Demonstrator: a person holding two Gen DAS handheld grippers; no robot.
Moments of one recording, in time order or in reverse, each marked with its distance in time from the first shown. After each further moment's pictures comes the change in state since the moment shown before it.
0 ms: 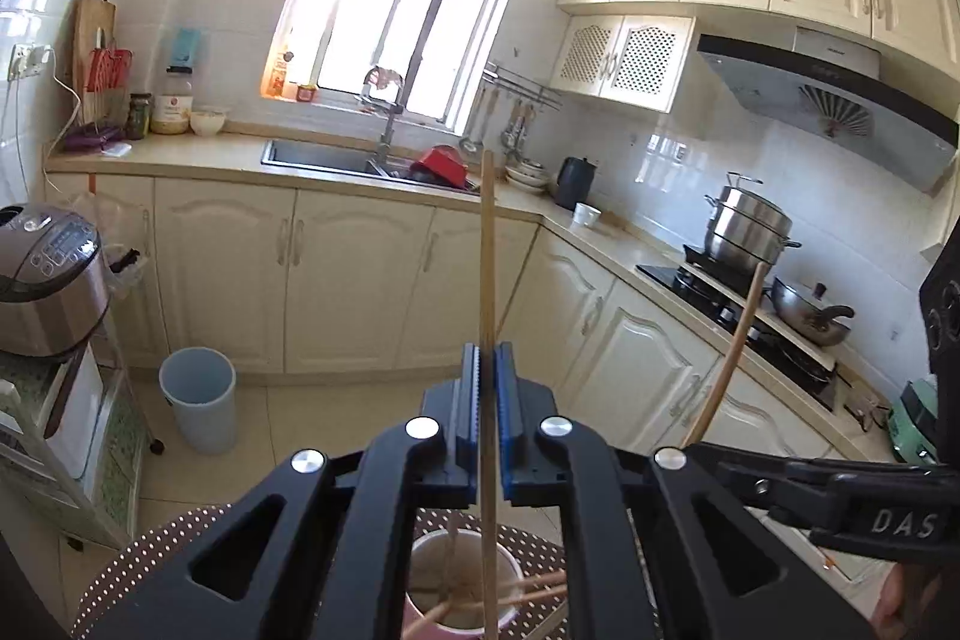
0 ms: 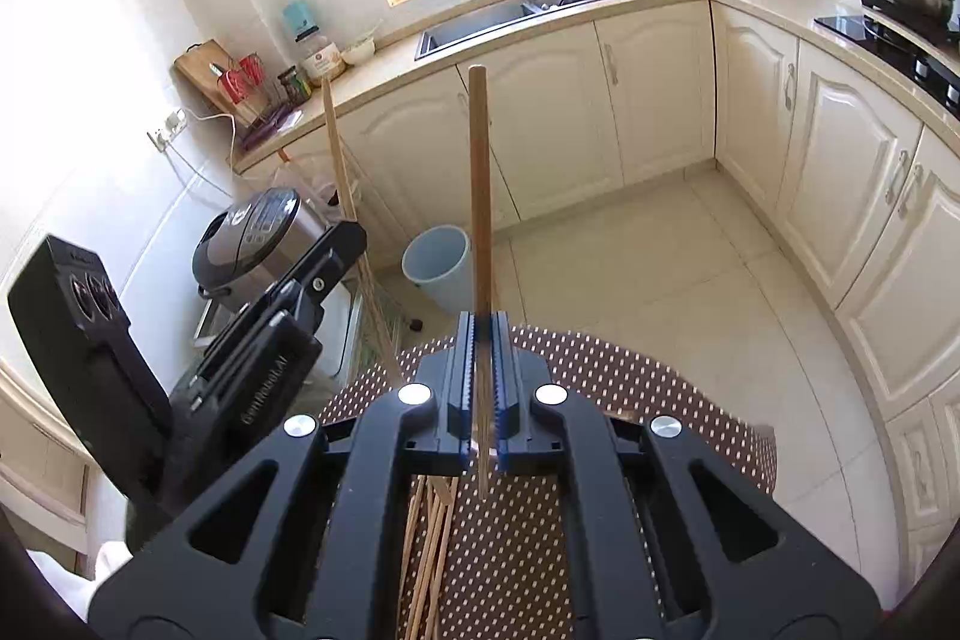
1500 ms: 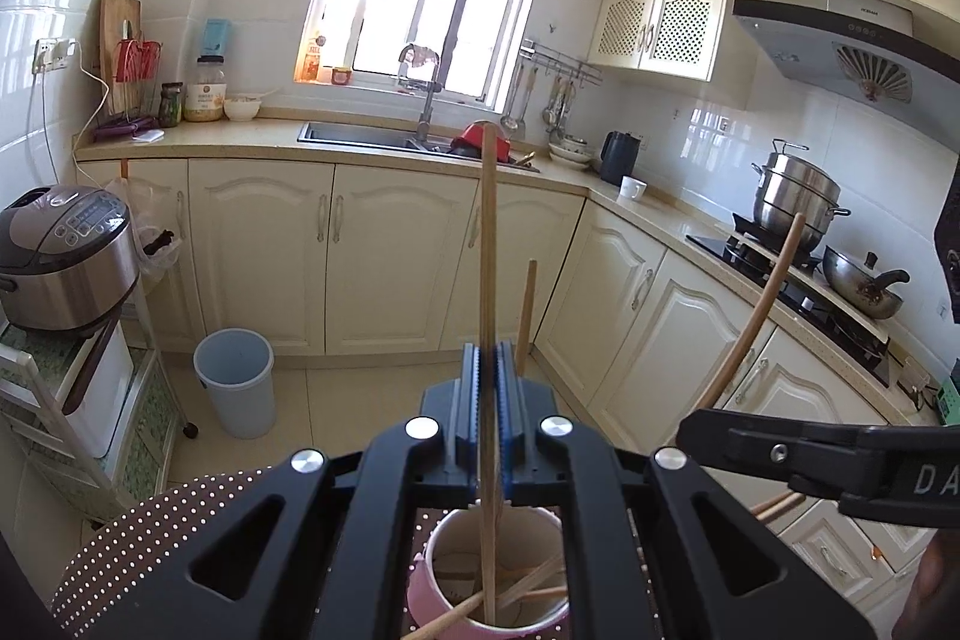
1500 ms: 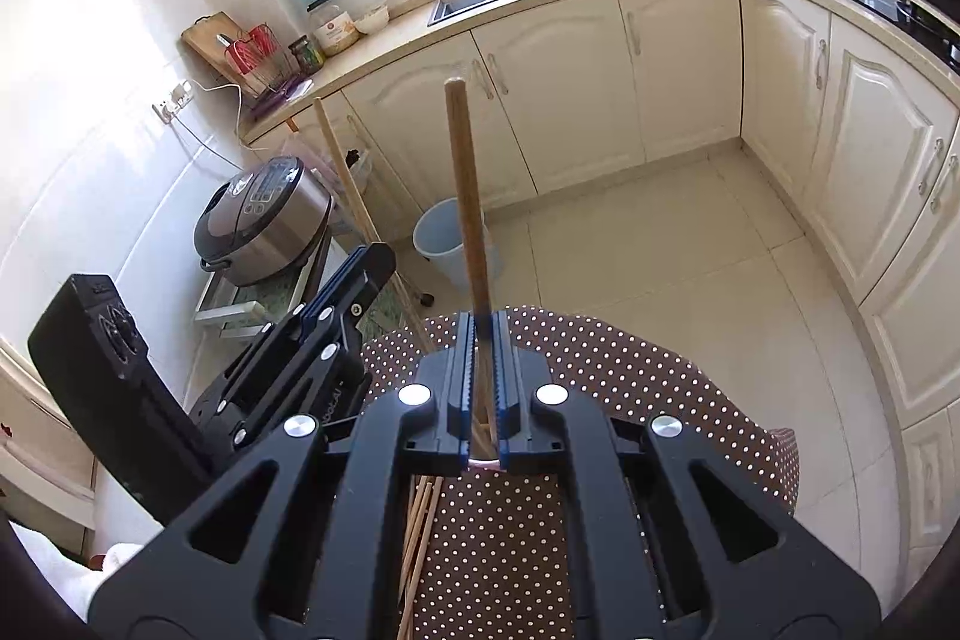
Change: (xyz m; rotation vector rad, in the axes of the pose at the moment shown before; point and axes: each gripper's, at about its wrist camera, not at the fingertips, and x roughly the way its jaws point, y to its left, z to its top) left arm 0.029 0.013 -0.051 0.021 0.047 0.109; right arm 0.048 -0.020 -0.012 -0.019 0.079 0.055
